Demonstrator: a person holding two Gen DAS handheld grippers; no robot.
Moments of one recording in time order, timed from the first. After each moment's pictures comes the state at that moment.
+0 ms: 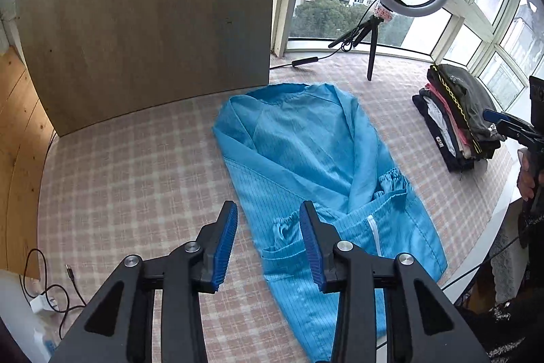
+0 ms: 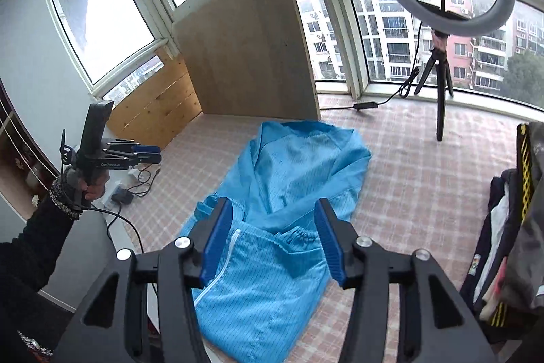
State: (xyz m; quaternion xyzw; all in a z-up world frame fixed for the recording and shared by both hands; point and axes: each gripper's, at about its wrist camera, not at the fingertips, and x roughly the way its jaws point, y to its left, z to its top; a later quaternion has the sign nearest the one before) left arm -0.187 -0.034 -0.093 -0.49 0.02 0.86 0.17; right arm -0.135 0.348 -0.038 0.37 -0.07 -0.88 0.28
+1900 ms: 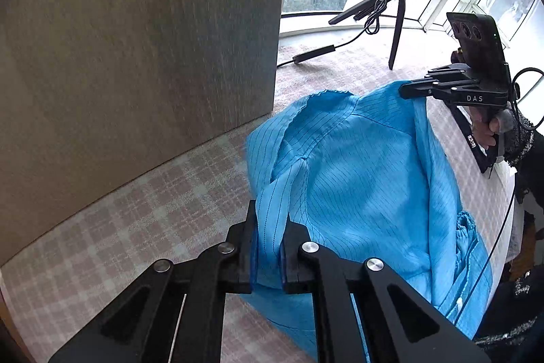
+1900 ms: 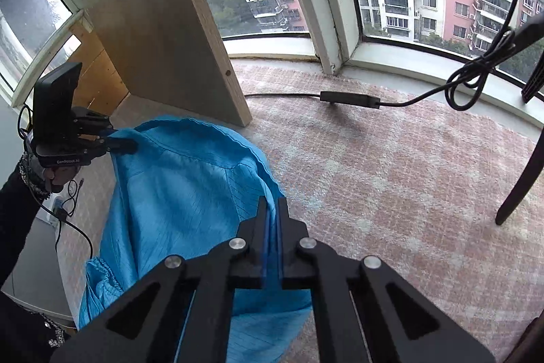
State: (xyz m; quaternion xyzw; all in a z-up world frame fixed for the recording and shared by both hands) left arm -0.380 0.019 -0.177 -0.51 0.09 0.80 0.30; right arm -0.403 0.312 -0.179 0.48 -0.05 -0.83 0.28
